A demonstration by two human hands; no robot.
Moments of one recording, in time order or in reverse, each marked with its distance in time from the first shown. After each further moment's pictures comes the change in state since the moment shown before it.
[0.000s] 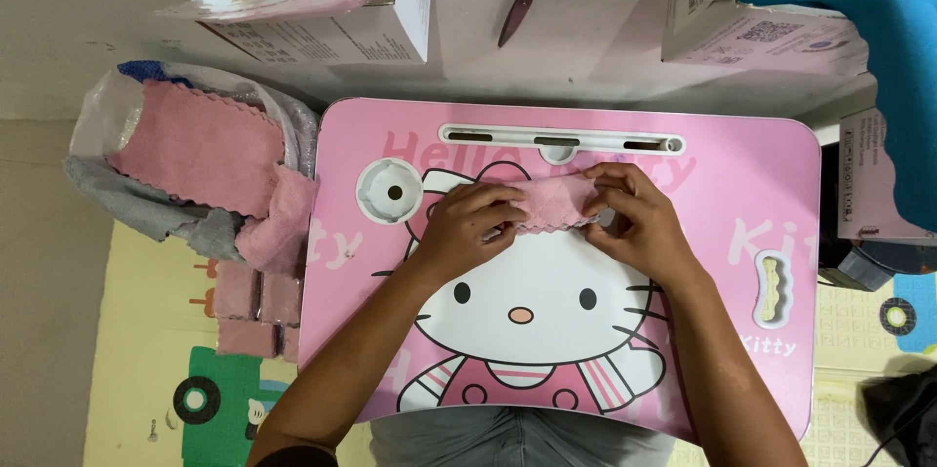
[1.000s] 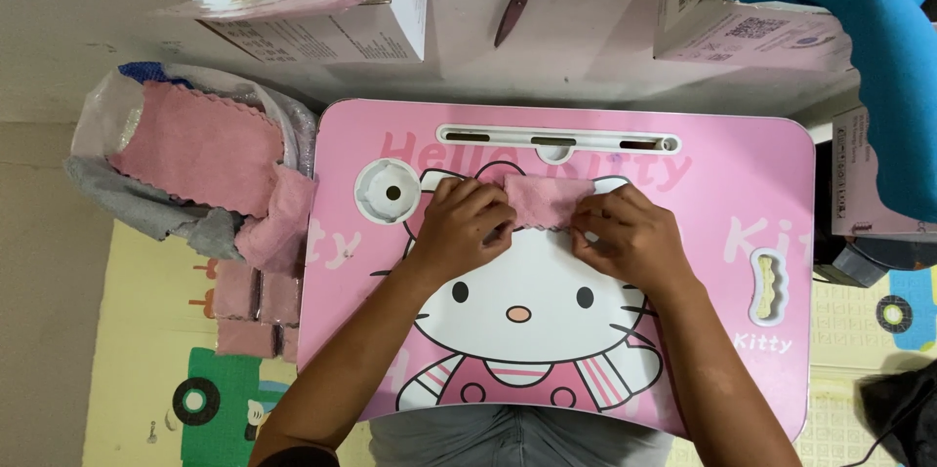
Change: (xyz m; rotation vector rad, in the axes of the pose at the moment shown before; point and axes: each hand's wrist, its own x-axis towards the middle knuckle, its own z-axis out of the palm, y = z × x) left_hand -0.001 -0.003 0.001 0.231 -0.027 0.106; right_hand -0.008 -0.002 0.007 -0.448 0.082 -0.337
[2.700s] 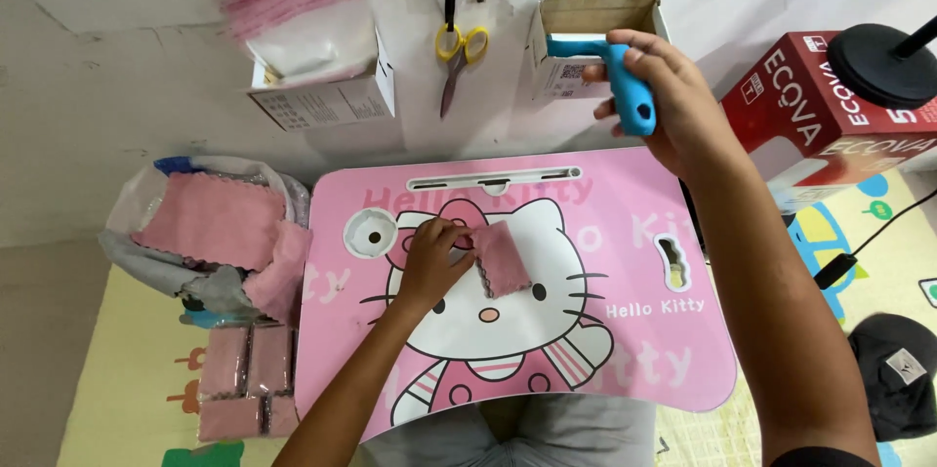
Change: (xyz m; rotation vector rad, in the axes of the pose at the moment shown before) left_hand -0.024 0.023 0.001 -0.177 -0.133 -0.326; right_hand 0.115 -0.039 -0.189 0.965 0.133 0.660
